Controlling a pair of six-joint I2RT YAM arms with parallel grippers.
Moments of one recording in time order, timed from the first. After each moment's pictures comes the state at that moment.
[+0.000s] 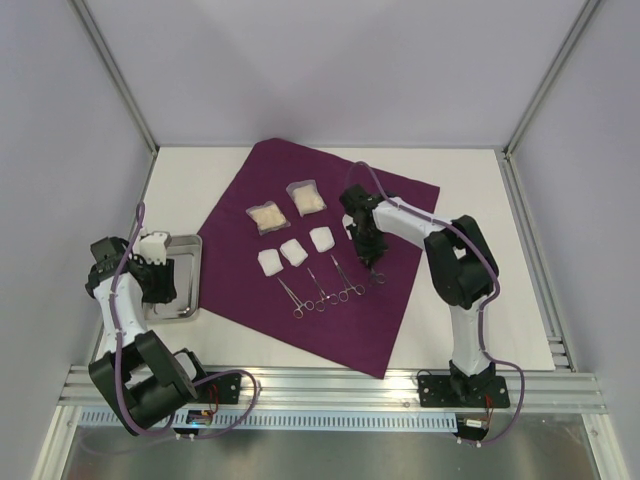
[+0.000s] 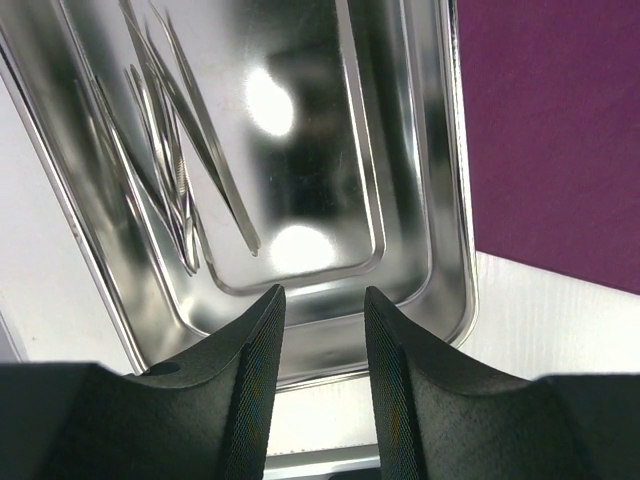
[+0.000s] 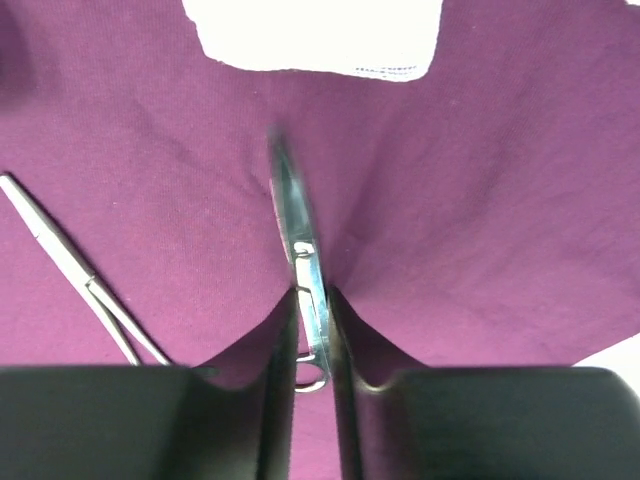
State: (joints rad) left arm 0.59 1.12 0.73 -0.79 0.37 0.60; right arm 0.55 2.06 1.50 -0.84 0.11 0.29
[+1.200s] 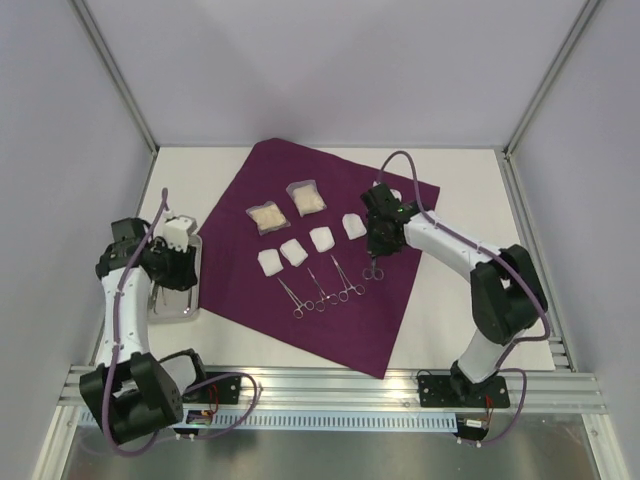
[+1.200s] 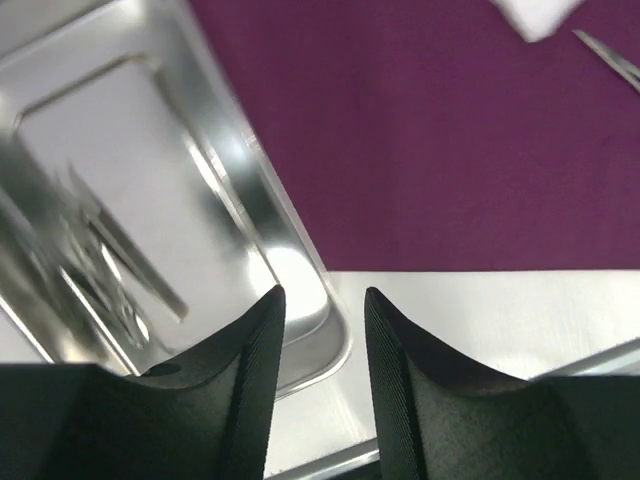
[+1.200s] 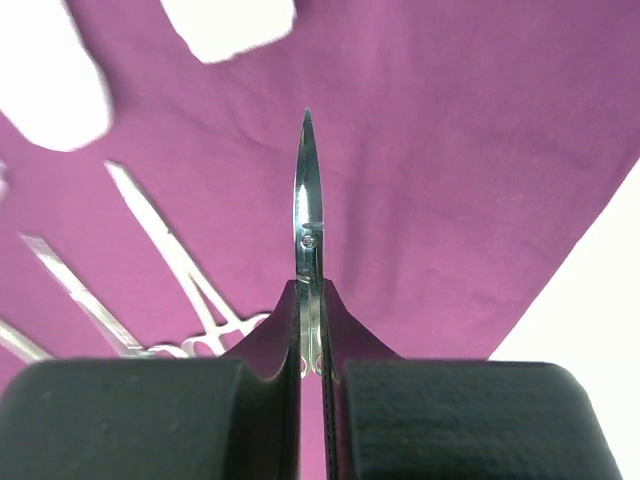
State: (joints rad) left arm 0.42 1.08 0.84 -0.90 0.44 0.58; right arm 0.54 1.73 1.25 -0.68 0.15 0.54
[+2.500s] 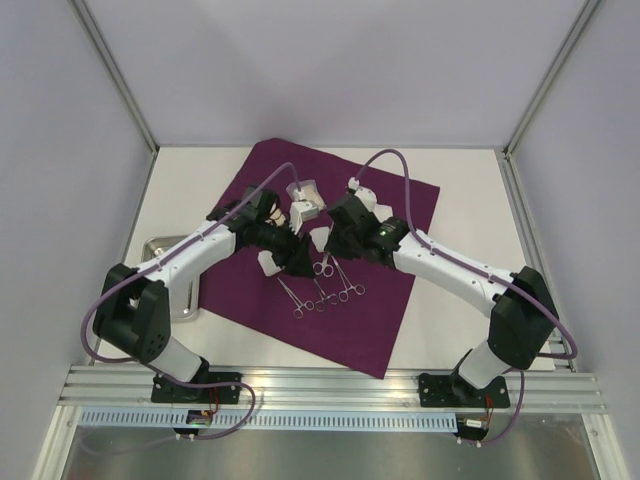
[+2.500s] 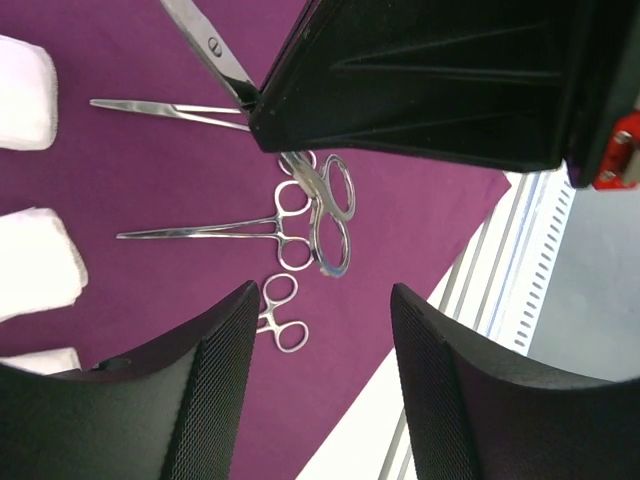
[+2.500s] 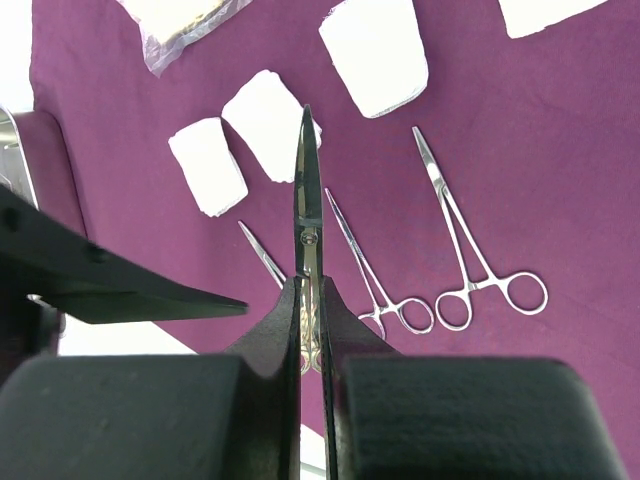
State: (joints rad) left arm -0.47 1.52 1.11 -0.57 0.80 0.21; right arm 0.82 1.58 1.28 -0.53 0.23 0.91
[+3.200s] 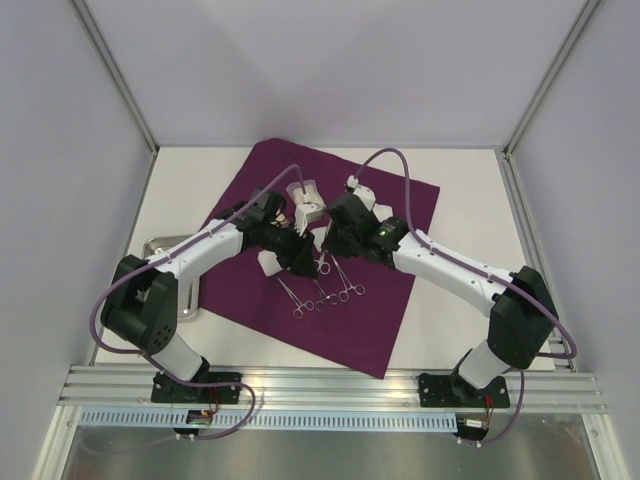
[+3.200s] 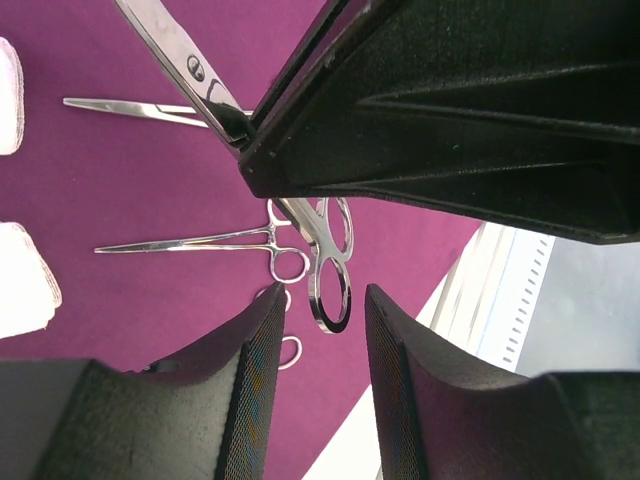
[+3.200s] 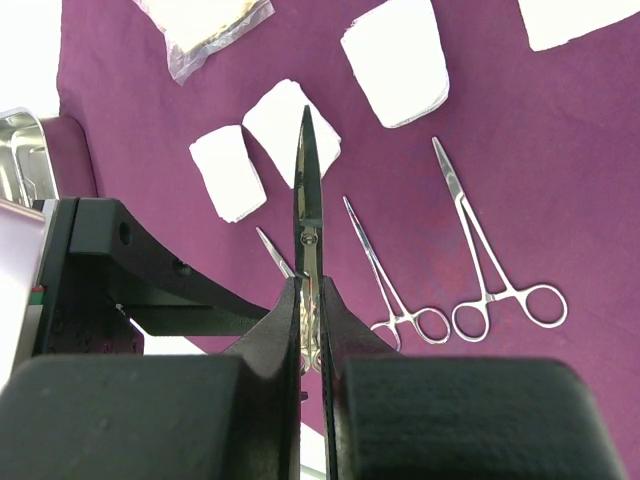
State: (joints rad) left arm -0.50 1.59 1.11 -0.53 0.81 0.17; right arm 0.82 1.58 1.28 -0.49 0.22 0.91
